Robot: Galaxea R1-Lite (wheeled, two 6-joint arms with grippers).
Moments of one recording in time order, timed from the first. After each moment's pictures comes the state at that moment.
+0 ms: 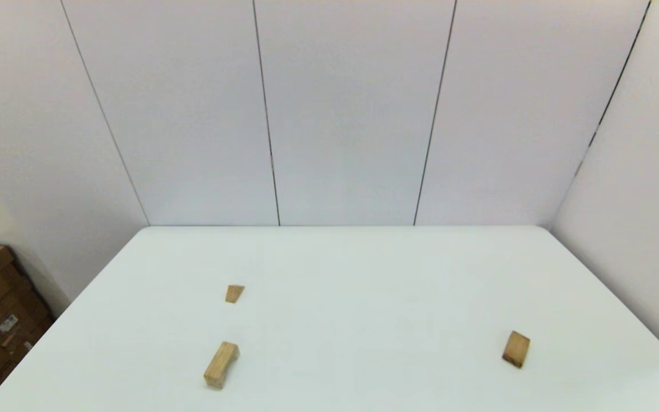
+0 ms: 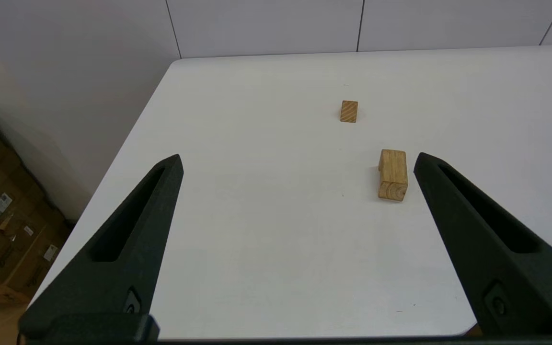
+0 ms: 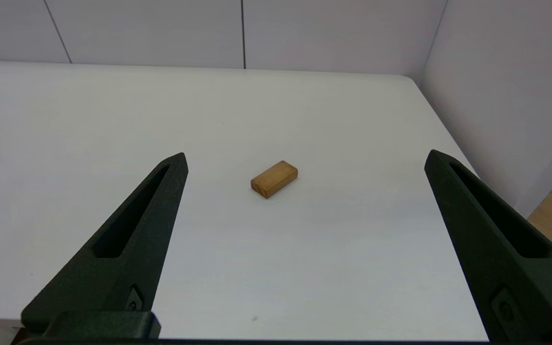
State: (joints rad) left arm 0.00 0.00 -0.05 0.11 0.01 0.01; right arm 0.00 0.00 -0.01 0.02 0.01 -0.03
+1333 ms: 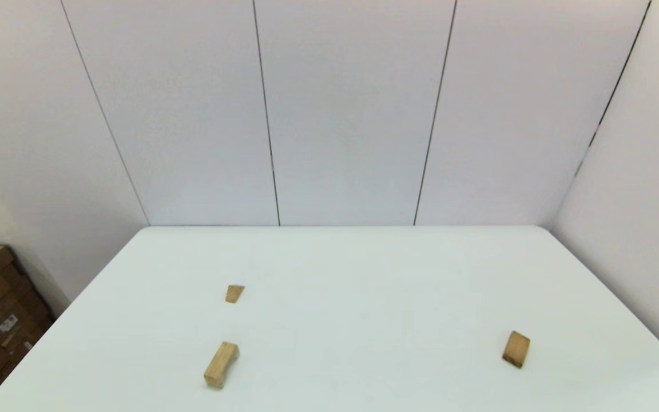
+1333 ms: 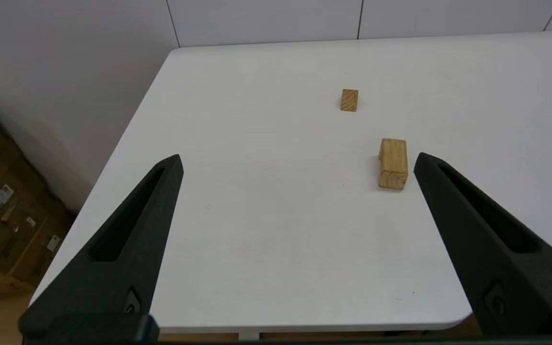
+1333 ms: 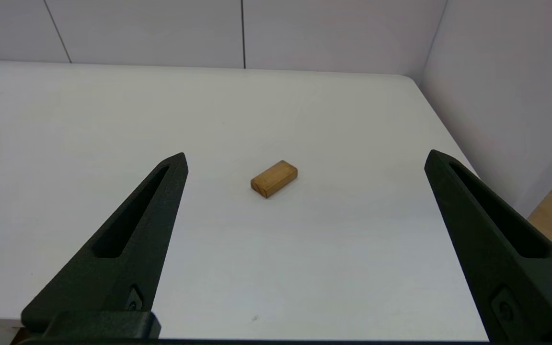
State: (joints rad) left arm 0.00 0.01 -0.09 0.18 0.00 0.01; right arm 0.00 0.00 -0.01 0.02 0.01 -0.03
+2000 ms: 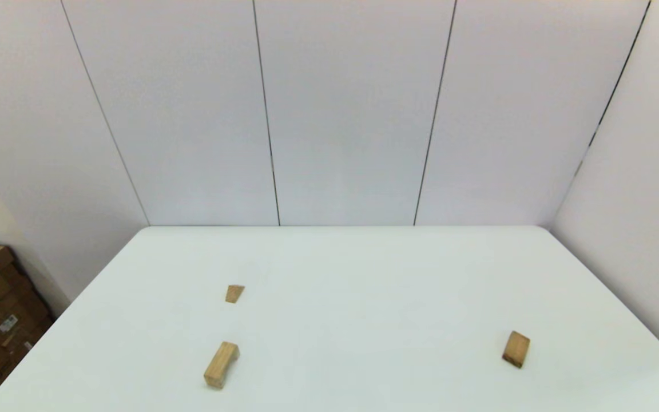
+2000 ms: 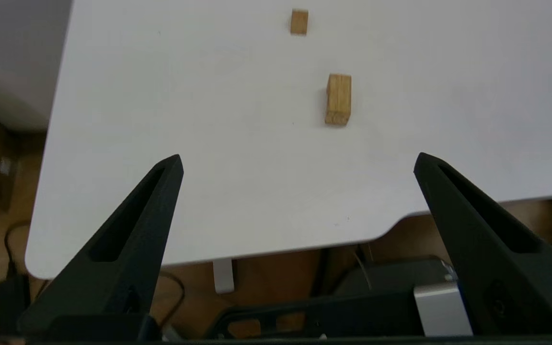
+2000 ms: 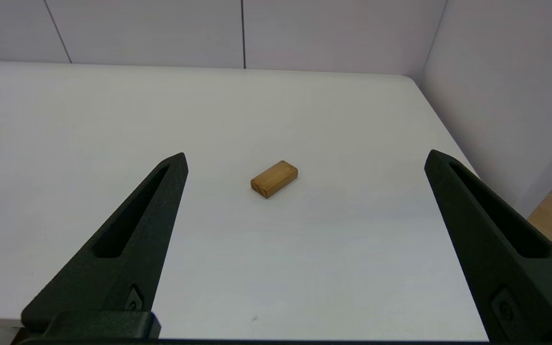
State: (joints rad) left arm 0.00 0.50 -0.57 0.57 -0.13 0.00; right arm 0.00 0.00 -0.01 0.02 0.01 -0.03
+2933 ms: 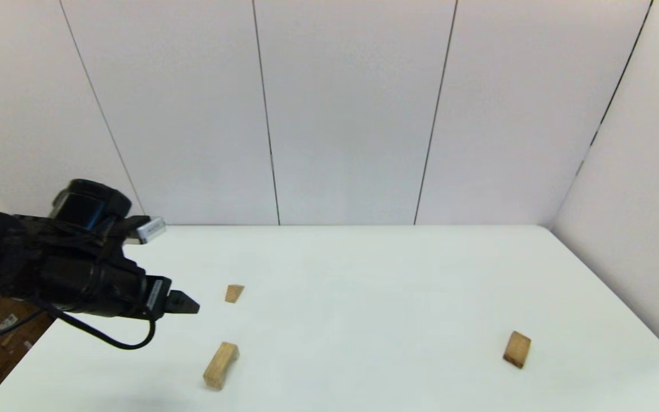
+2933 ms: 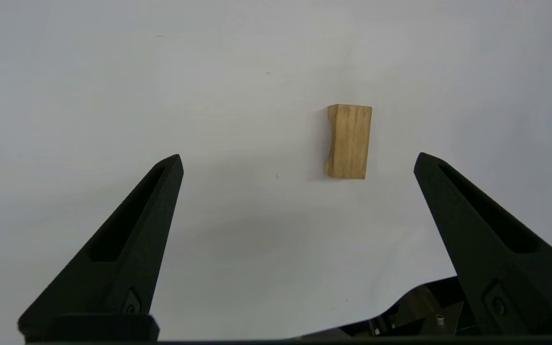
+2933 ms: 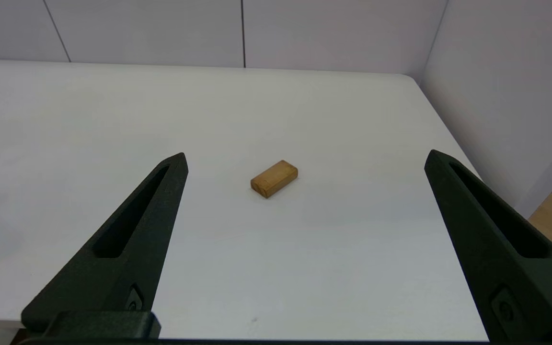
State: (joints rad) left arm -0.14 1.65 -0.89 0.28 -0.14 -0.03; right arm 0.00 0.00 -0.01 0.02 0.01 -0.03
